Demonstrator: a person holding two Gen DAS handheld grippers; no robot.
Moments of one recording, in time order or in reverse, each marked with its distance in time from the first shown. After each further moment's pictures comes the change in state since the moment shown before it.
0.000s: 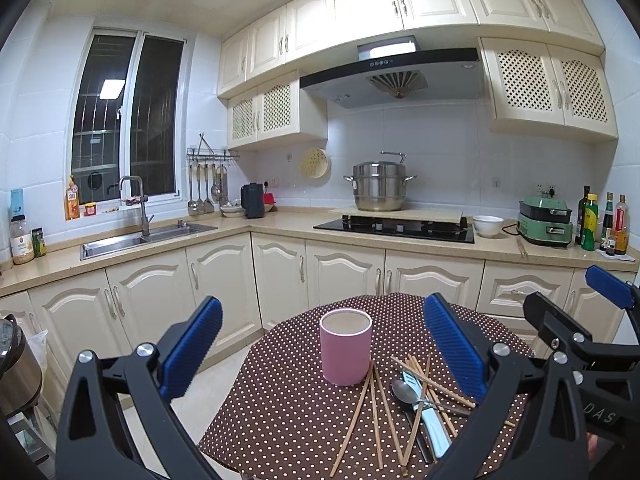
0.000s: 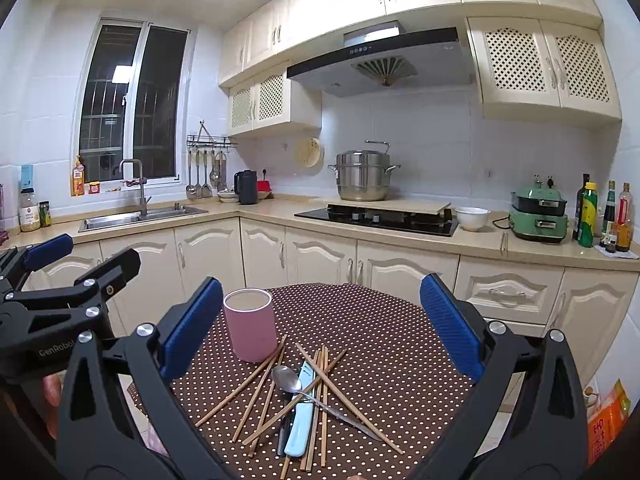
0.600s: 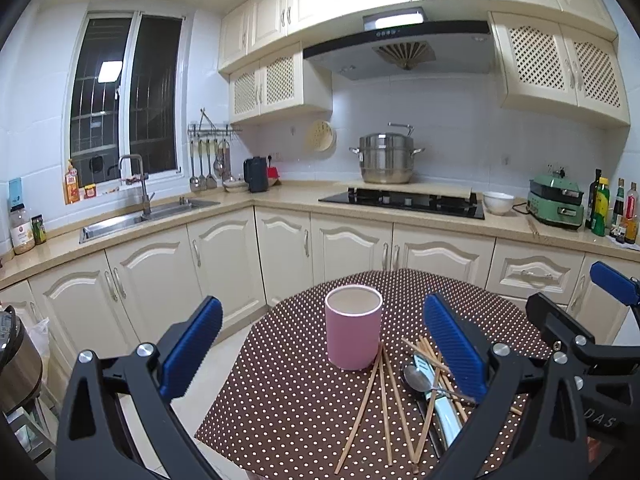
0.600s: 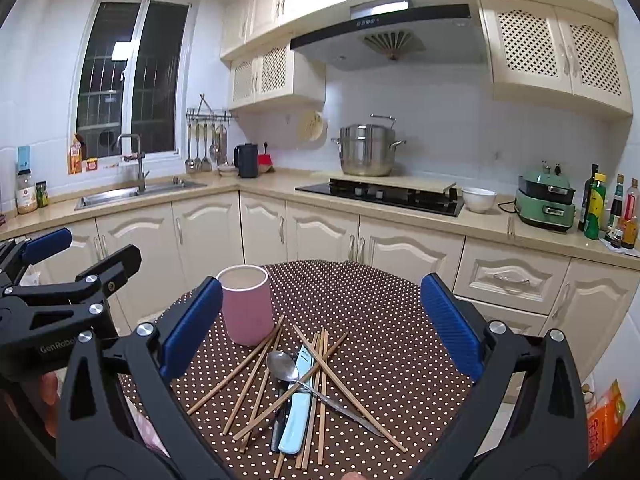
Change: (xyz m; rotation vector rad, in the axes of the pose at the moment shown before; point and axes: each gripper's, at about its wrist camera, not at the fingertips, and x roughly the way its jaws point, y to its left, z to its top) left arm 0.040 0.001 -0.010 0.004 0.110 0.019; right arm 0.036 0.001 -0.009 -0.024 0.106 0.004
